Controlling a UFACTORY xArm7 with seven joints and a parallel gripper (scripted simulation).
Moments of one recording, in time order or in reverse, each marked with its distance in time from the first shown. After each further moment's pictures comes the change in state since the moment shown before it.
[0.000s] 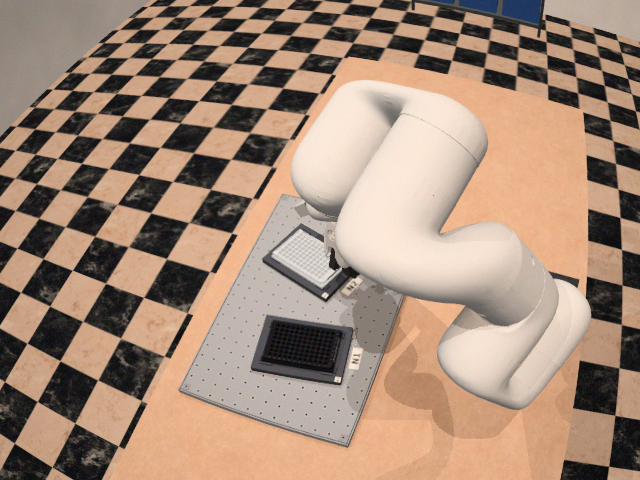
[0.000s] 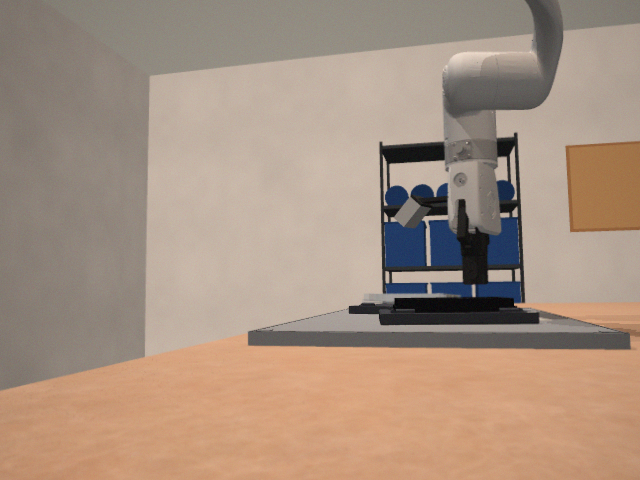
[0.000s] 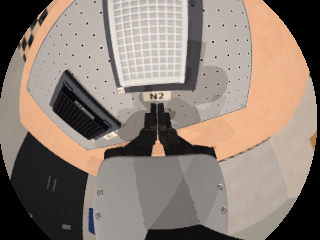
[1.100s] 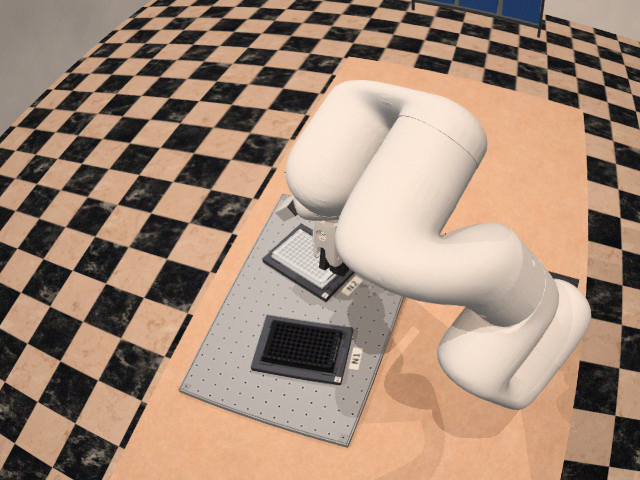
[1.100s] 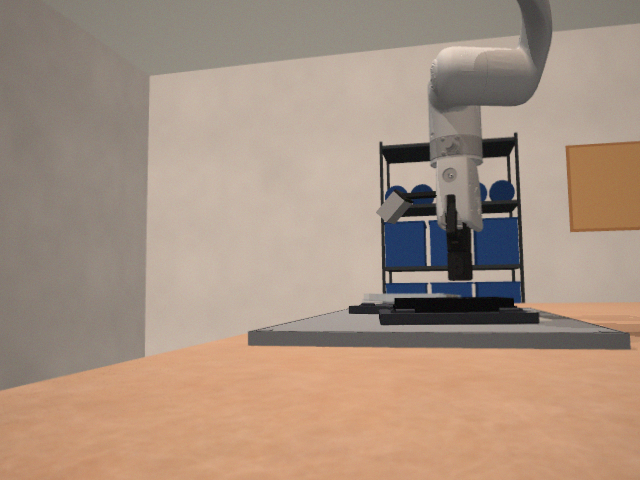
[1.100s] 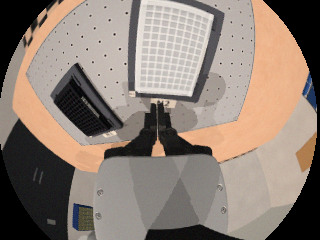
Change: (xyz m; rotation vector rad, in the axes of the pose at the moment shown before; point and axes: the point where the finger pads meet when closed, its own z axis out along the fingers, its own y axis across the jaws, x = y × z) arm 0.017 -0.015 -0.006 -0.002 0.000 -0.152
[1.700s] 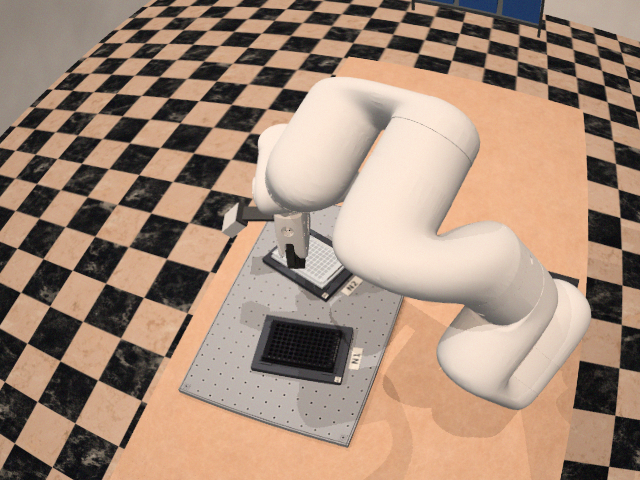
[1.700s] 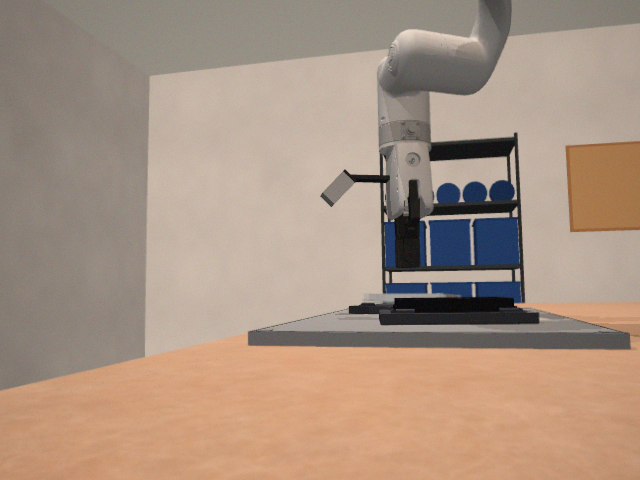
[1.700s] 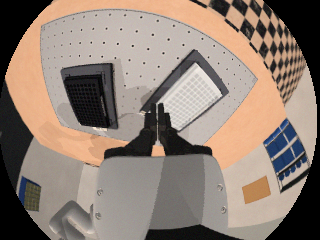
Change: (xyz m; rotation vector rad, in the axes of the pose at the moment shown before) arm 0.065 -0.040 -0.019 -0.003 0.001 -0.526
